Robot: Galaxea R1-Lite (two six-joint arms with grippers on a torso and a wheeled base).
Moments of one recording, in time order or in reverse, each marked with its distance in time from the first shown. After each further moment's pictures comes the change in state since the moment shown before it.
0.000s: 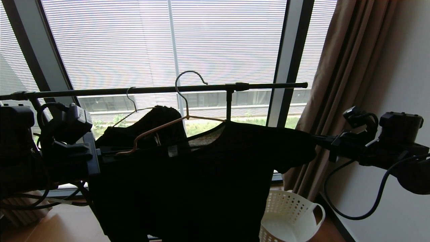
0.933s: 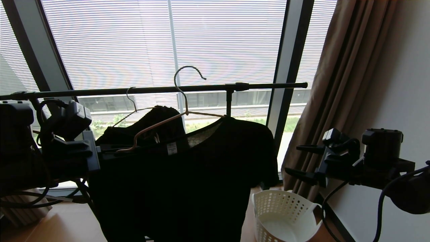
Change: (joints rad) left arm -0.005 0.001 -0.014 0.000 0.001 -0.044; right arm 0.125 -0.006 0.147 0.000 0.000 -0.293
